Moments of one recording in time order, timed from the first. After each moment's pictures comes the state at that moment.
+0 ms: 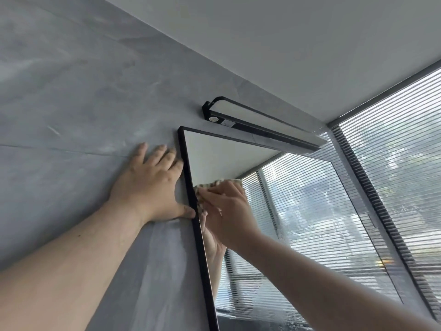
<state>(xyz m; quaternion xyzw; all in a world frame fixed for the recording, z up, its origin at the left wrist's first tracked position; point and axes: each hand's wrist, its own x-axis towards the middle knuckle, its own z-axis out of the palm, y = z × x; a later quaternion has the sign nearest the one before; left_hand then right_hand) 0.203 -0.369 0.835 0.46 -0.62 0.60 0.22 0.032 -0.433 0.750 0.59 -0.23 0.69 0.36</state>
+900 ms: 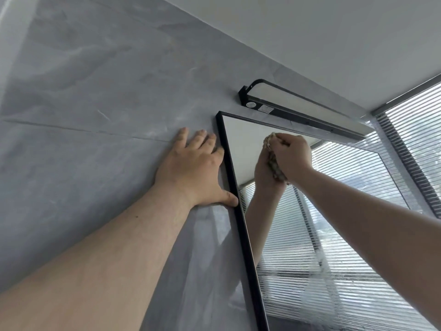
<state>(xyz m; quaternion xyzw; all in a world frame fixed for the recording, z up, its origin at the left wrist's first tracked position) 0.206 -0.373 0.837 0.44 -0.63 0.59 0.23 -0.026 -0.455 0.852 0.48 -0.34 0.80 0.13</state>
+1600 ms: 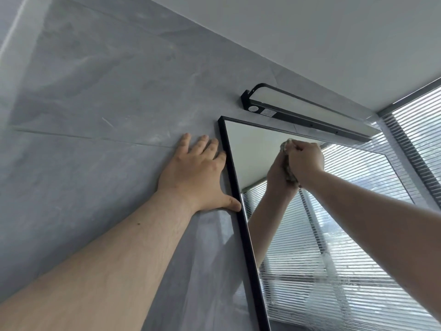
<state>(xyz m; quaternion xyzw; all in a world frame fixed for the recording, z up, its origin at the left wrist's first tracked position) 0.206 -0.375 0.837 0.45 -0.63 0.60 0.23 -0.052 -0.478 0.855 0.42 -0.37 0.82 0.08</state>
